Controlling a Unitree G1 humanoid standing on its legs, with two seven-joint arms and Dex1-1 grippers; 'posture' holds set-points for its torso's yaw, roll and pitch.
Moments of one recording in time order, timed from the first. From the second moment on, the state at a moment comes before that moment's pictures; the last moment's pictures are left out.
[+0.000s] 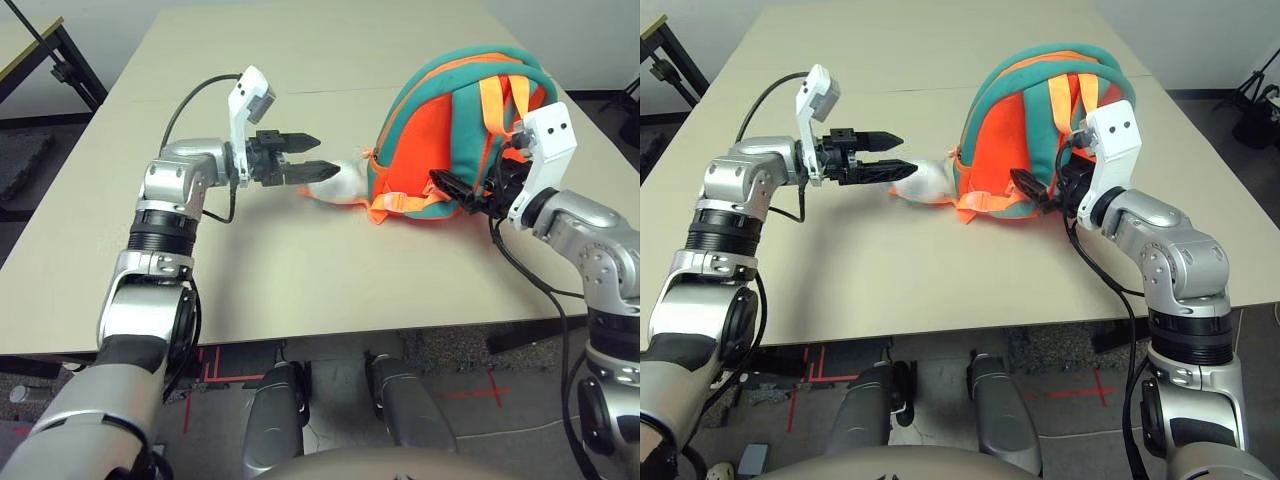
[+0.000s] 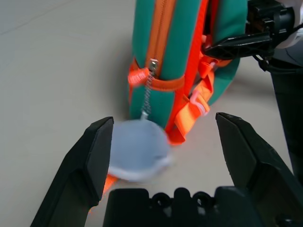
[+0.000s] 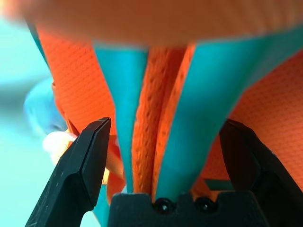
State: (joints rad) left arm -0.88 0.47 -0.01 0.37 -0.31 0.64 -1.19; right arm -0.45 -0.54 -0.18 -0.24 0.50 0.87 0.42
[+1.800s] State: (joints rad) left arm -0.45 0.47 0.41 0.36 -0.35 0.19 -0.54; right arm -0.37 -0.62 -0.55 0.31 0.43 0.25 0.40
